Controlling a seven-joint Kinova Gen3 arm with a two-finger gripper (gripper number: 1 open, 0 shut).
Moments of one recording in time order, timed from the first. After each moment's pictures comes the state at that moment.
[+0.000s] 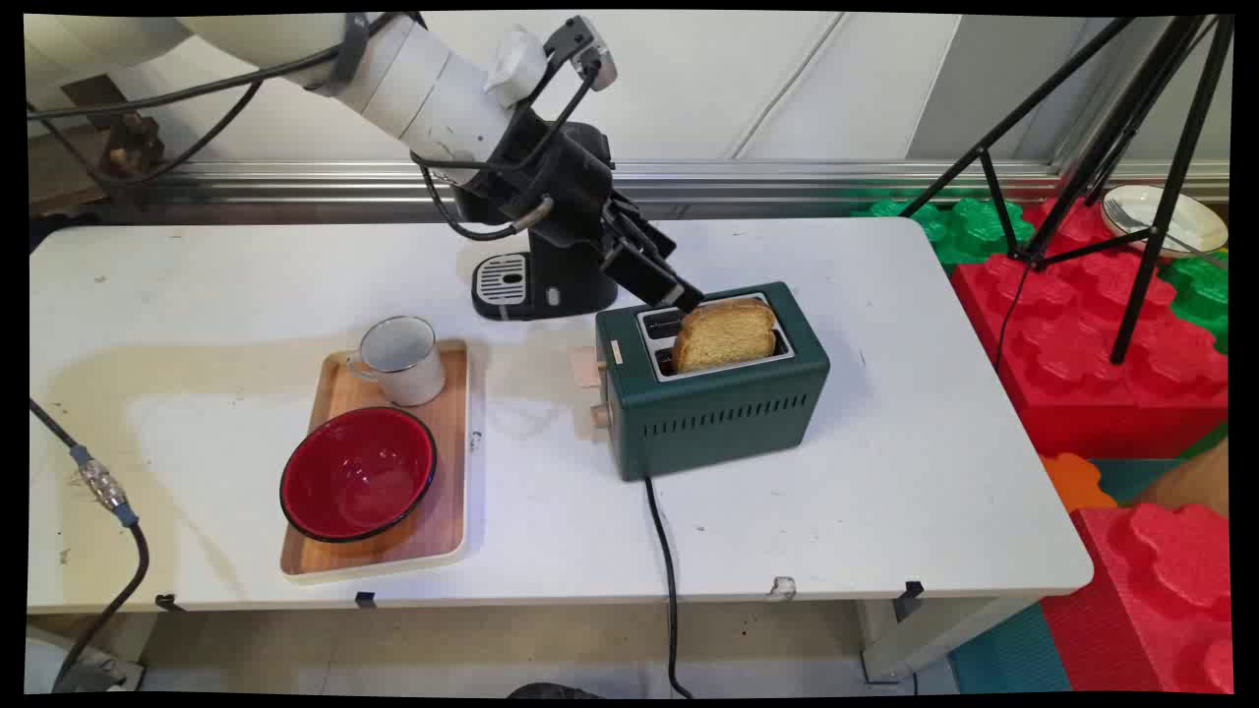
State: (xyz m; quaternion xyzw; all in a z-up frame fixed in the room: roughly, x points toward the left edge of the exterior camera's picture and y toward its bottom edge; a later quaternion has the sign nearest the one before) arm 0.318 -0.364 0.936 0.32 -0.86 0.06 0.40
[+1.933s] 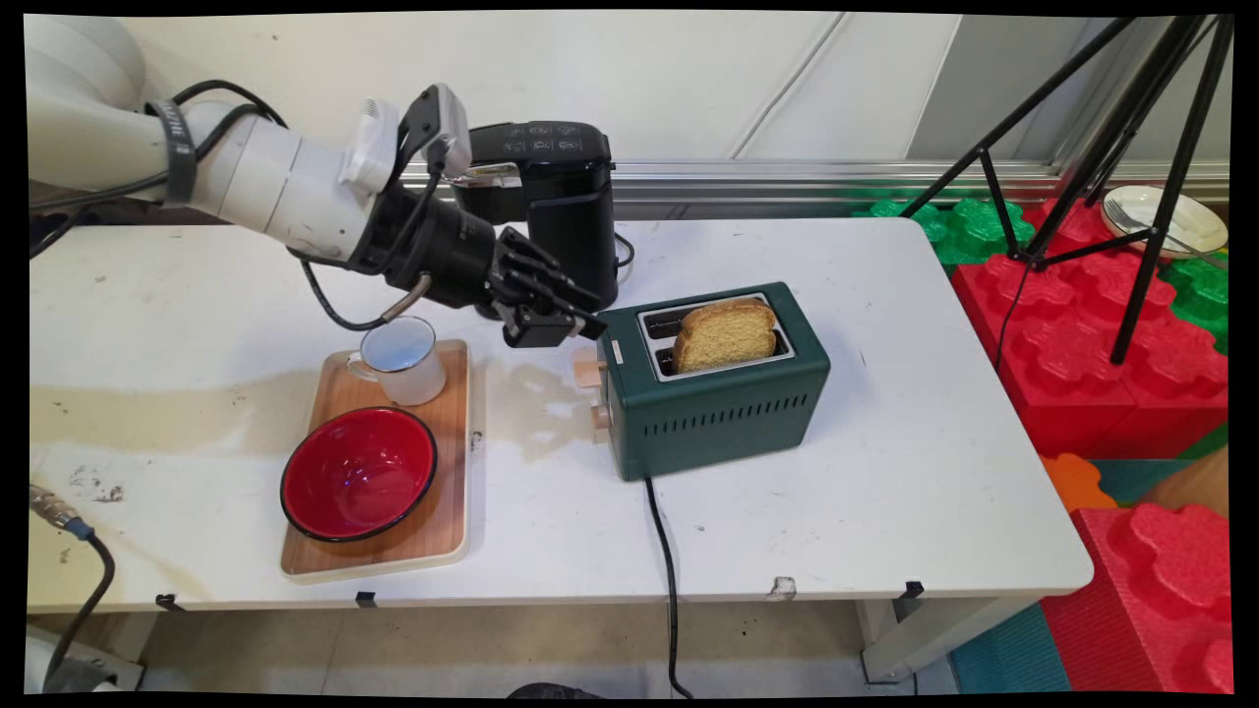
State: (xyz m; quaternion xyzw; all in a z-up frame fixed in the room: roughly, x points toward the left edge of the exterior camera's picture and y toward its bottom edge) arm 0.378 -0.274 0.899 0.31 -0.85 0.13 0.41
